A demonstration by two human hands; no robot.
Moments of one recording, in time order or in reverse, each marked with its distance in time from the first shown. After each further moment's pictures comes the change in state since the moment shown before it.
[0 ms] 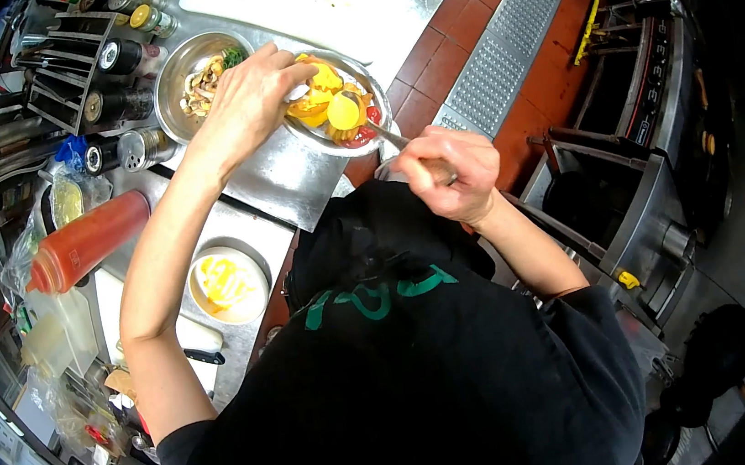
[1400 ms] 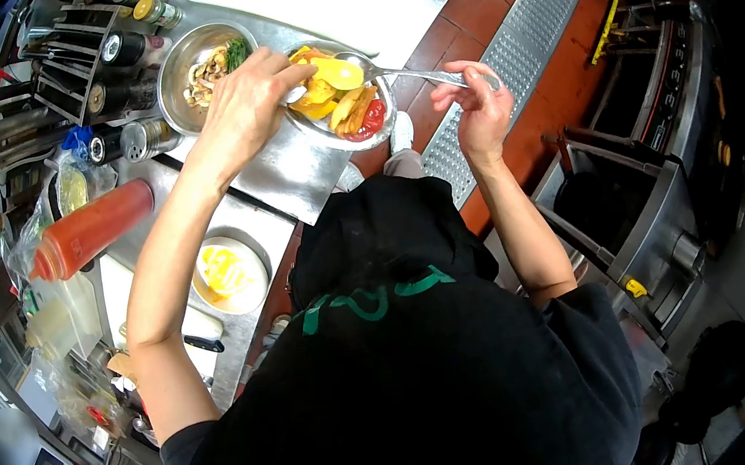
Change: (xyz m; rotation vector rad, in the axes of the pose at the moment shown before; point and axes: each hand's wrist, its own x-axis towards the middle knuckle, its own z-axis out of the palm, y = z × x) left_hand -0.009 0.008 0.000 0.002 0.012 -0.054; right_hand -0.025 0.089 -0.005 0.617 0.463 0.787
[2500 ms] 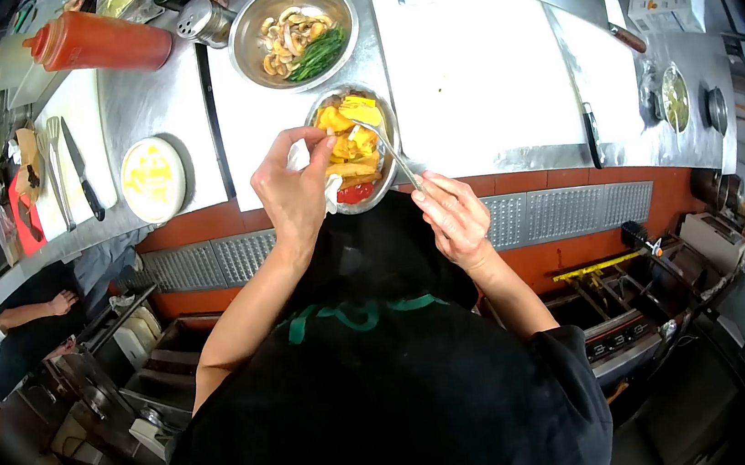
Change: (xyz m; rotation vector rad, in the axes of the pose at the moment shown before) left_hand 0.036 0.101 0.067 -0.380 1.069 -1.507; right_hand 0.119 -0.036 0.021 -0.592 -1.259 -0.970
